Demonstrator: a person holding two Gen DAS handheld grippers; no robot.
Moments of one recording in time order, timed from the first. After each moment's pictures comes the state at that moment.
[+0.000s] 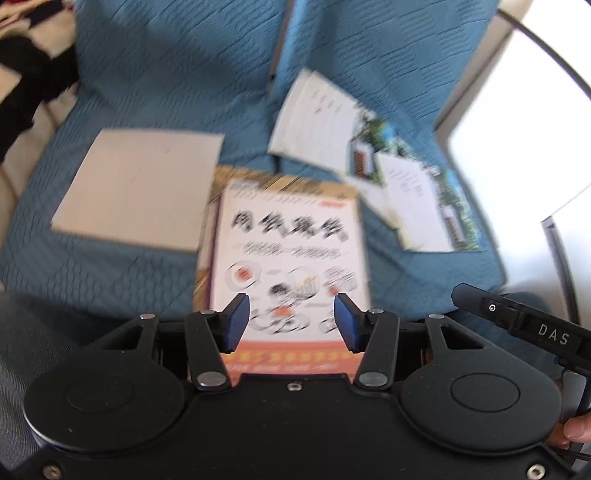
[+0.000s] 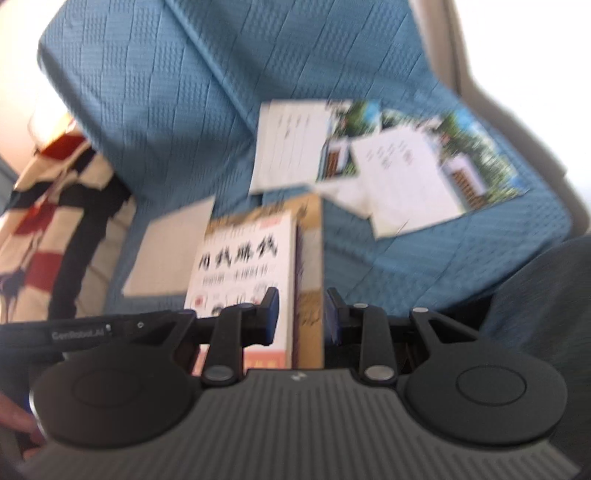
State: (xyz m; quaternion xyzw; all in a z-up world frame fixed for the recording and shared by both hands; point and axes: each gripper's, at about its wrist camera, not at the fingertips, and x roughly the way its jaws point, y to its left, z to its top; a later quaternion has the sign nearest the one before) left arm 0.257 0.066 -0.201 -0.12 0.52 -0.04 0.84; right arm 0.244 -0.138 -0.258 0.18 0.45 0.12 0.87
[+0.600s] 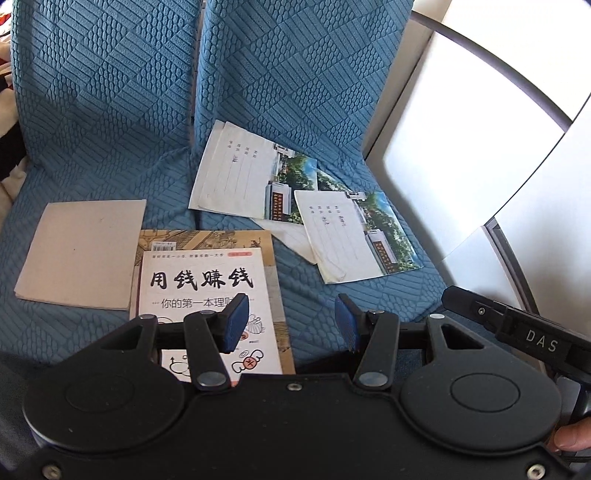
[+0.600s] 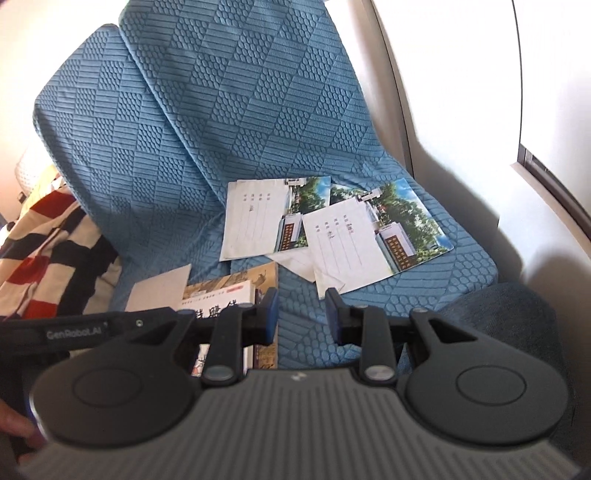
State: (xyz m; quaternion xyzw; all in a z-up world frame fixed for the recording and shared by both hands) left arm 0.263 -0.005 -0.160 -0.08 0.47 -0.09 0.87; right arm 0.218 -0.188 -0.217 0.19 0.37 0.06 0.91
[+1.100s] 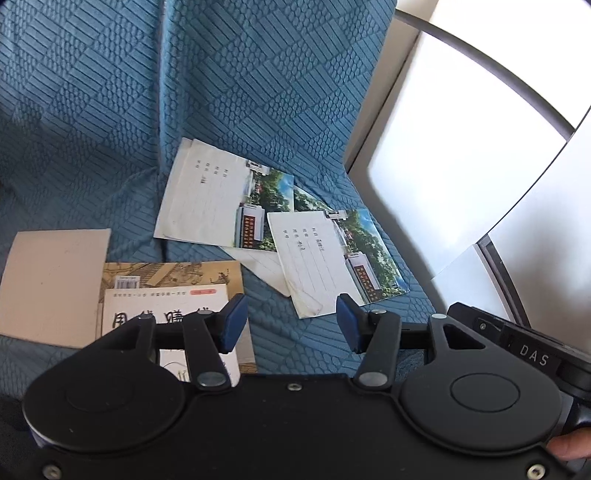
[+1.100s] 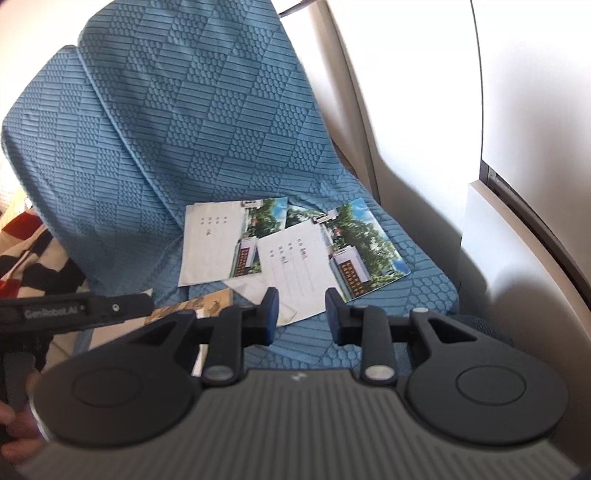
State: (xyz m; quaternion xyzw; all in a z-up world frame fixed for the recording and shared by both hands) left arm 0.310 -0.043 -0.167 -0.08 0.47 -0.11 0.87; right arm 0.239 -0.228 -0.226 0.19 0.36 0.01 0.91
